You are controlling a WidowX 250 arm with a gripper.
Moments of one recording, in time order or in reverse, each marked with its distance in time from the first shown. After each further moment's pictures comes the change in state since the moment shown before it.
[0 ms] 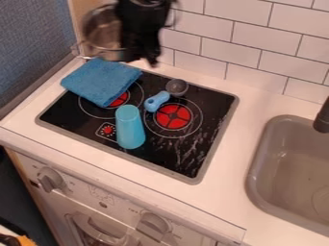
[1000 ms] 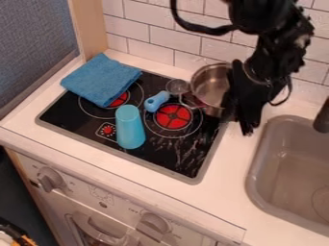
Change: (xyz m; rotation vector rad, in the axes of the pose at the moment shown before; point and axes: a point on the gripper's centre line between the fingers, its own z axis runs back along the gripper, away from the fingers) arm 0.087 -0.125 -0.032 -0.078 -0.065 -0.384
